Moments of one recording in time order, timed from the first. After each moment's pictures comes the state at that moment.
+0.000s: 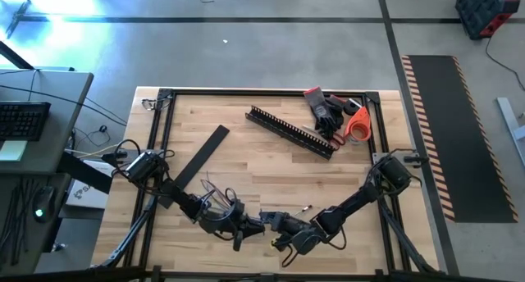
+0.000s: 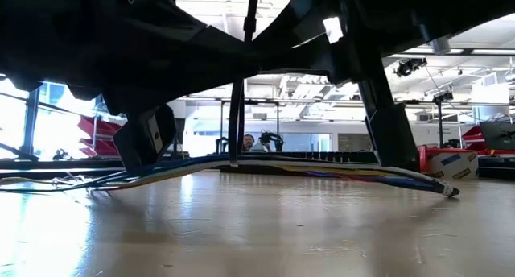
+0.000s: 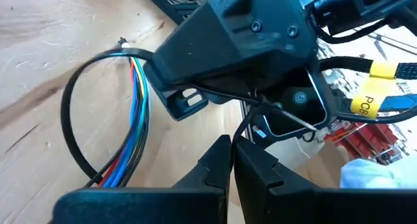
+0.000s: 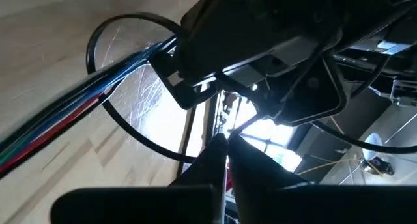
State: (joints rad) left arm -0.63 2.09 0.76 1.18 -0.52 -0.86; right arm 0.65 2.11 1.12 0.57 0.96 -1.39
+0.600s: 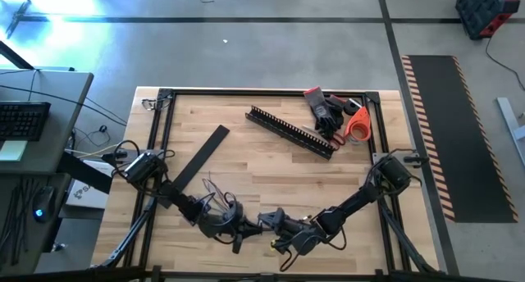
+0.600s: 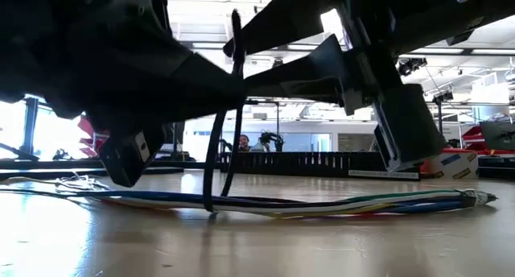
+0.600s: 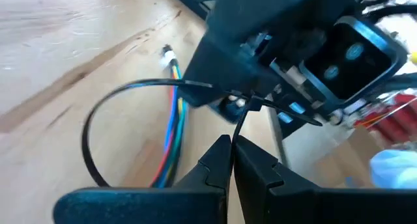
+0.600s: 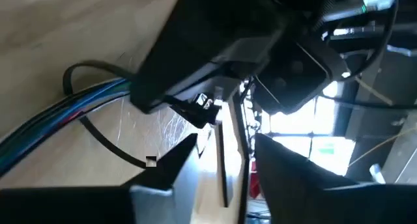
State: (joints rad) left arm -0.66 2.09 0.77 1.08 -0.57 -0.83; right arm 0.65 2.11 1.12 0.56 0.88 -1.05
